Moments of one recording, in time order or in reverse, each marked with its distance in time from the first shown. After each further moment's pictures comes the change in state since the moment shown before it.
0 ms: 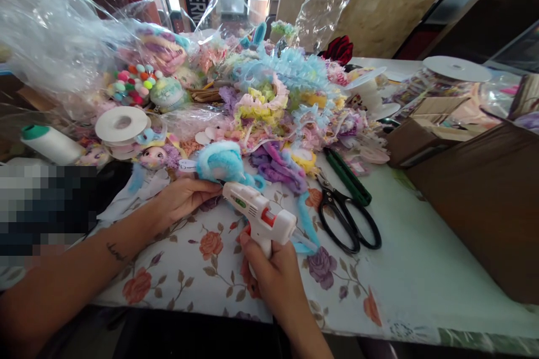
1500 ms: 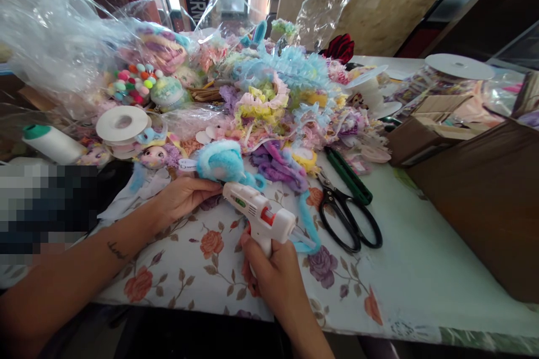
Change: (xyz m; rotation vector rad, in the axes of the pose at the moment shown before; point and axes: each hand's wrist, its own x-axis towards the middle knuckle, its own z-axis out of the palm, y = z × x) left_hand 0.003 -0.001 -0.004 -0.010 0.013 0.002; right_hand 0.001 0.001 -0.001 -0.073 -0.002 -0.003
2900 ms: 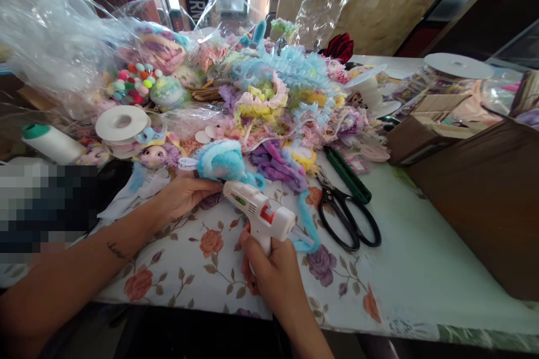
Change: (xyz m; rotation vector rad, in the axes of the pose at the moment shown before) left_hand -0.003 0.001 0.004 0.052 -0.007 0.035; right_hand 0.000 0.000 0.001 0.022 0.008 -0.018
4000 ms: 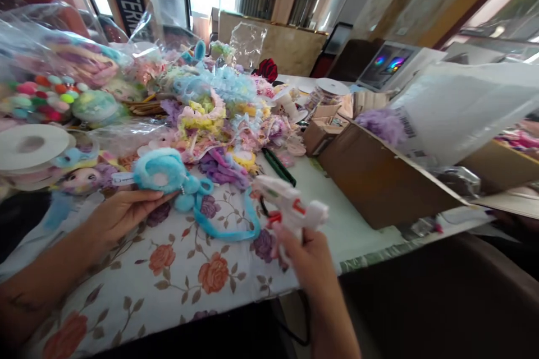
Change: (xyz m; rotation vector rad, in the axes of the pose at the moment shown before) left_hand -0.003 0.010 0.003 -0.057 0.159 -0.123; right_hand -0.016 0.004 -0.113 -0.098 0.444 -0.206
